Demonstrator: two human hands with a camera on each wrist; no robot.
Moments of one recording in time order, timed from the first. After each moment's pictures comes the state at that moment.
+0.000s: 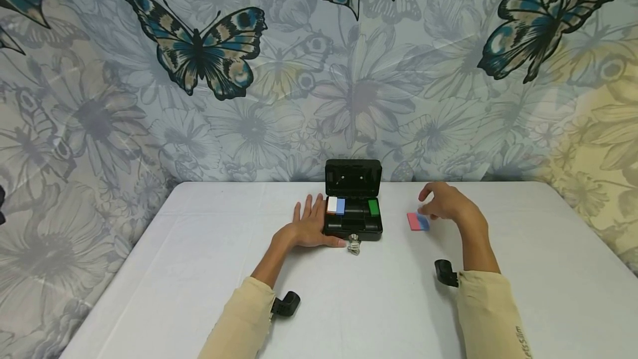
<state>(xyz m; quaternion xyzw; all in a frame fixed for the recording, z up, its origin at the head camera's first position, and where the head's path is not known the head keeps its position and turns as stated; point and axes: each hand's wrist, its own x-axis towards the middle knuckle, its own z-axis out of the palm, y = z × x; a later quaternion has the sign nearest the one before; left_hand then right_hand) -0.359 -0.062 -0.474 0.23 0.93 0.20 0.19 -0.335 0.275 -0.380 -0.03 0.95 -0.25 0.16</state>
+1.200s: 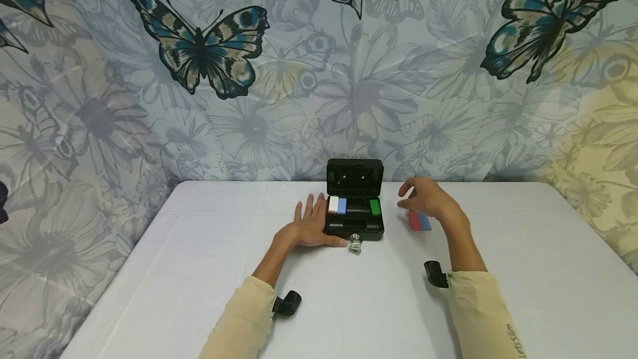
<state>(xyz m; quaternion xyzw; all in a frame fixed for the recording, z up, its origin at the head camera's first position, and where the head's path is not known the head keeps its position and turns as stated) -0.361 -0.063 -0.475 0.22 0.93 0.20 0.19 -0.345 0.239 -0.382 -0.09 0.95 -0.29 0.10</state>
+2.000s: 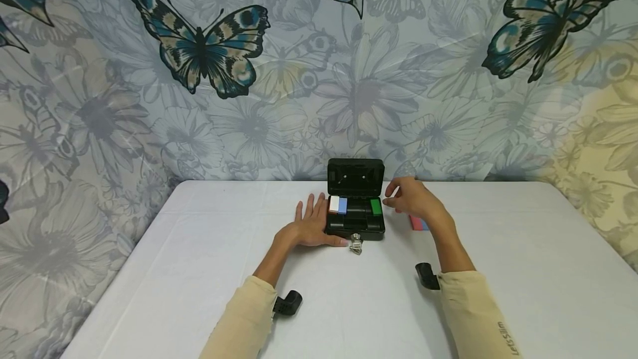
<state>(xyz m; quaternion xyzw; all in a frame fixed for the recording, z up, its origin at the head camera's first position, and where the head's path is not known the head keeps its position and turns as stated) -0.361 -0.062 -0.475 0.22 0.94 0.19 0.19 -0.347 0.210 -0.387 -0.10 0.94 -0.32 0.09</state>
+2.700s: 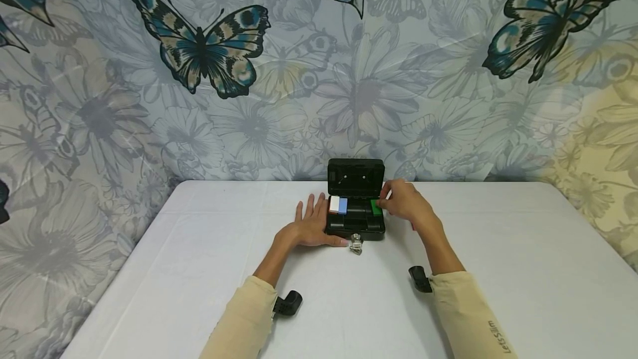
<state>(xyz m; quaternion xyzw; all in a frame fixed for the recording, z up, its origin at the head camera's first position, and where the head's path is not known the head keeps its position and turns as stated) -0.361 -0.062 -0.476 0.22 0.93 0.21 0.19 -0.346 0.191 -0.396 -0.06 0.96 -0.28 0.06</state>
